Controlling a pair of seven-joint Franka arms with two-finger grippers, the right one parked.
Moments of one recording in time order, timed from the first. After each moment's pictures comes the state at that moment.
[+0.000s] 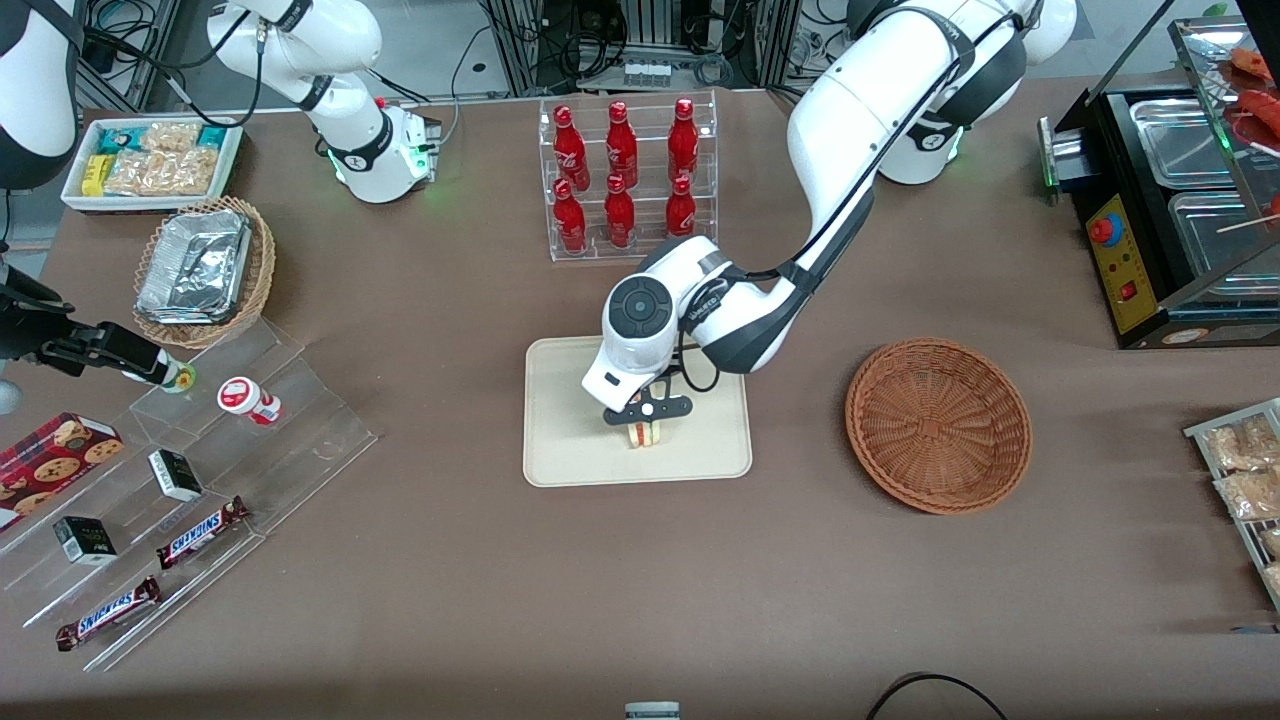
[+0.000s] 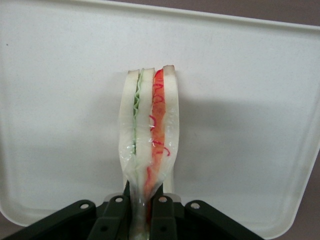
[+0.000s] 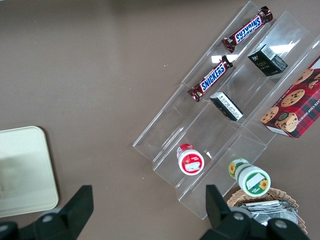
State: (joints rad) arm -0.55 0.83 -0.34 -1.32 0.15 2.07 -1.00
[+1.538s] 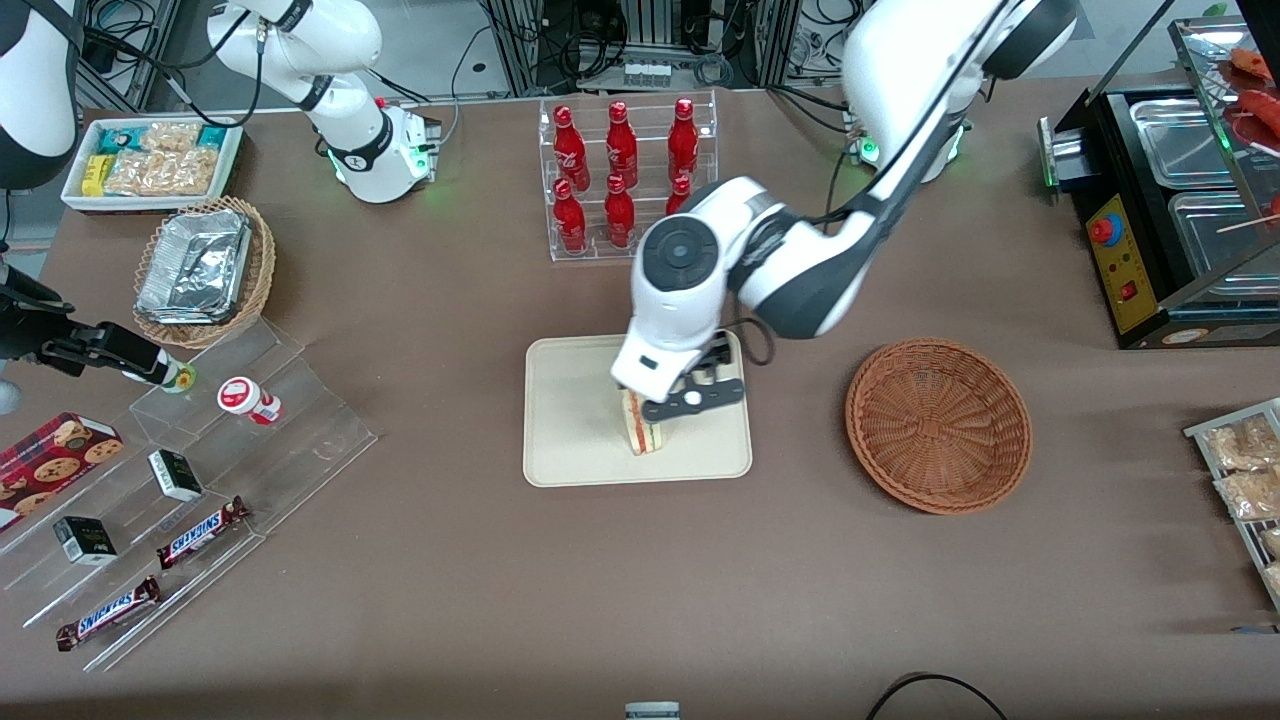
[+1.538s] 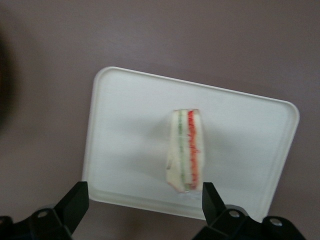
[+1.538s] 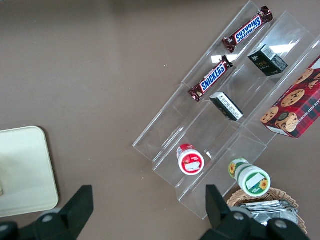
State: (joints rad) arm -0.46 0.62 -0.33 -1.27 0.17 1.81 -0.99
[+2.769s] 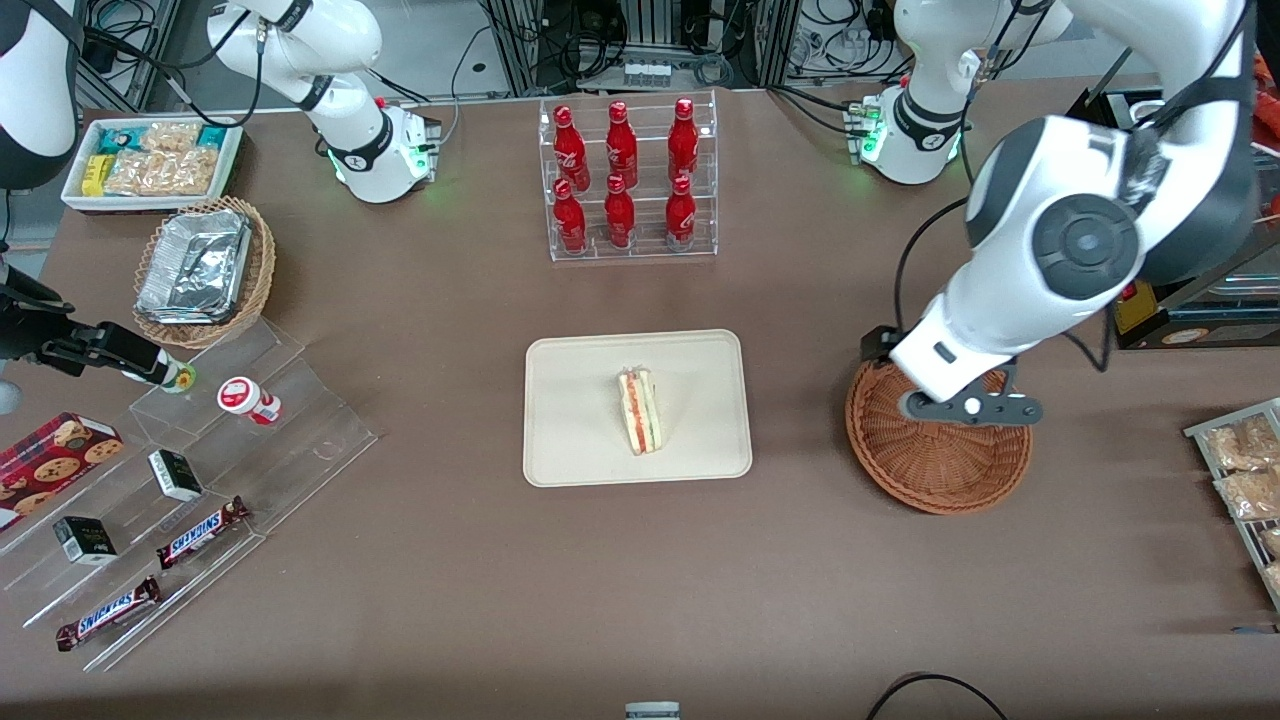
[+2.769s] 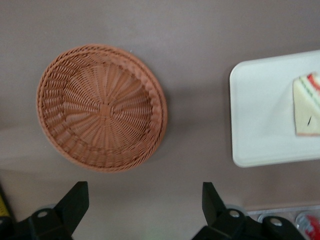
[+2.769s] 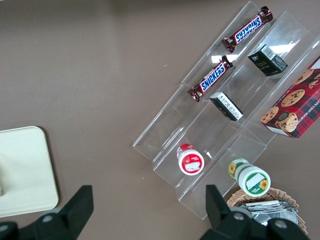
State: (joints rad) arm -0.03 0.25 -0.32 -1.51 0.07 1.59 -0.22
